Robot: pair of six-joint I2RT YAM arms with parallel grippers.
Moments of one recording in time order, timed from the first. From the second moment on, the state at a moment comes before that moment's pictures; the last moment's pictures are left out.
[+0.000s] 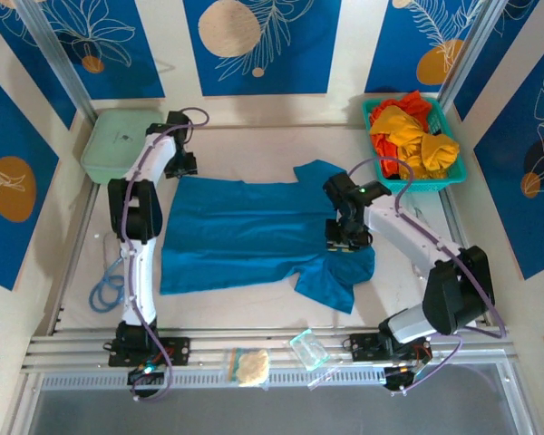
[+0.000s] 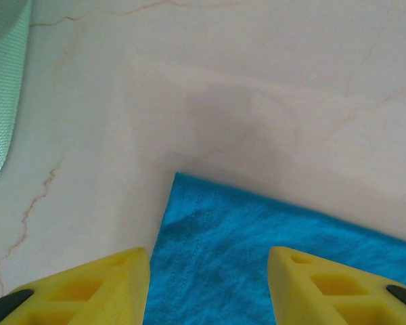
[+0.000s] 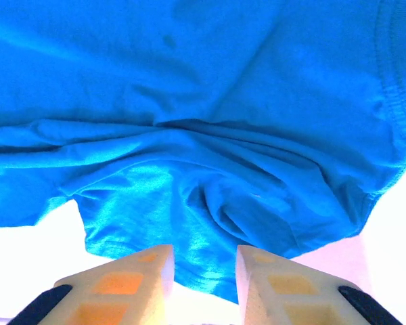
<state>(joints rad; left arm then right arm) -0.10 2.41 2.20 -1.09 -0.11 -0.26 0.45 1.44 1.14 -1.17 -0.04 0.54</state>
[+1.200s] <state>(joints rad) -0.06 2.56 2.35 -1.14 -0.02 0.01 0.31 1.45 1.21 -1.17 -0.09 0.46</state>
